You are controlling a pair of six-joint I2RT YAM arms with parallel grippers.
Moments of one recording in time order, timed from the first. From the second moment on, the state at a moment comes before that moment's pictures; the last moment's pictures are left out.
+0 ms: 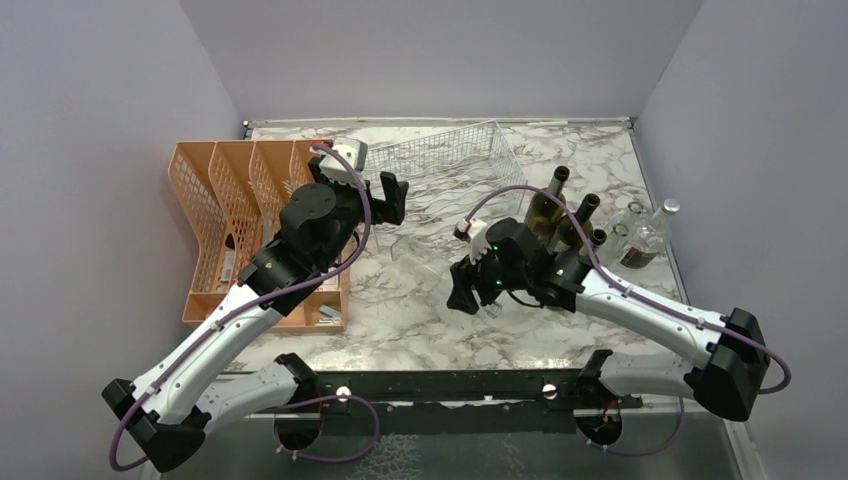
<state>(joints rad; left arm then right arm) -0.73 0.94 1.08 -0.16 -0.33 -0.16 0.88 1.16 0.88 -0.43 -0.22 0.22</state>
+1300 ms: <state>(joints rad) -0.73 0.98 1.13 -0.43 -0.19 -0.29 0.90 1.75 0.89 0.33 0.04 0.52</state>
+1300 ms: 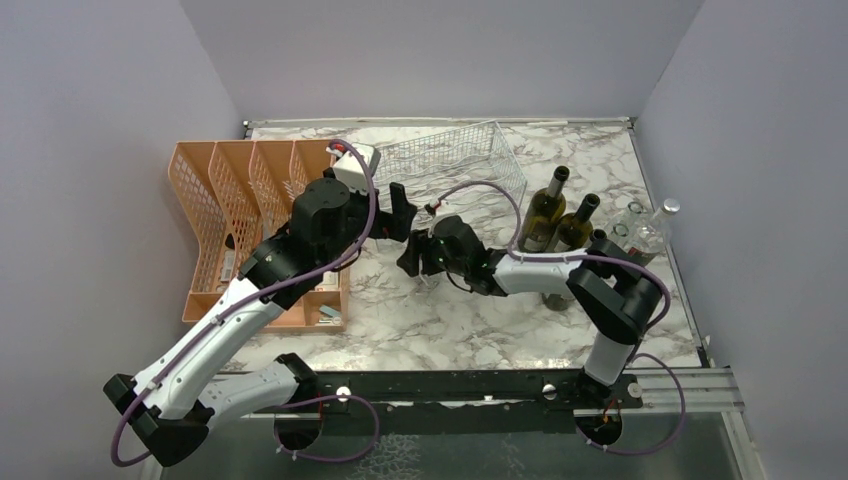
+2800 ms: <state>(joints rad) -0.73 1.01 1.25 -0.47 -0.14 -0.29 0.89 2.08 1.27 0.34 0.16 0.84</state>
